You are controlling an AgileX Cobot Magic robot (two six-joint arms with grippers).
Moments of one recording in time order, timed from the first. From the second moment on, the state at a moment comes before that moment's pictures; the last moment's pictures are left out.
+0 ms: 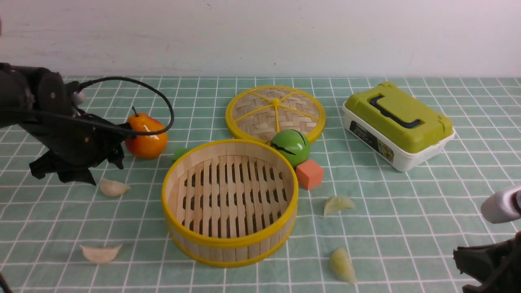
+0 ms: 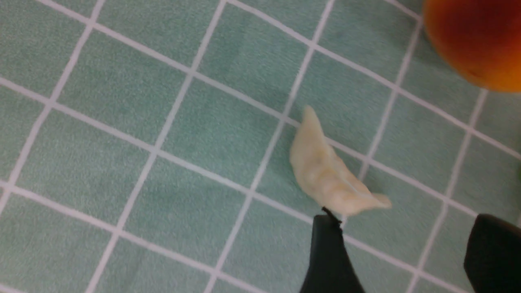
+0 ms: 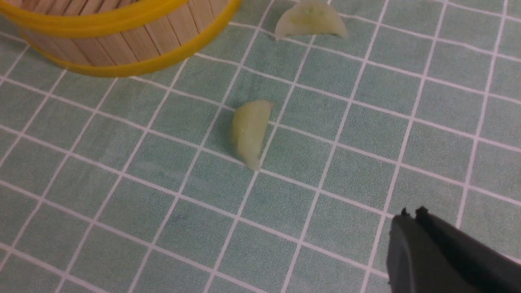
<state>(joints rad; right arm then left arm) 0.32 0.87 -0.50 0.23 0.45 -0.14 -0.06 1.84 -1.30 0.06 0.62 -0.61</state>
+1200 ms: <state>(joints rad) 0.33 0.87 -0.50 0.23 0.45 -0.14 -0.41 1.88 -1.50 -0.05 0.72 -0.22</state>
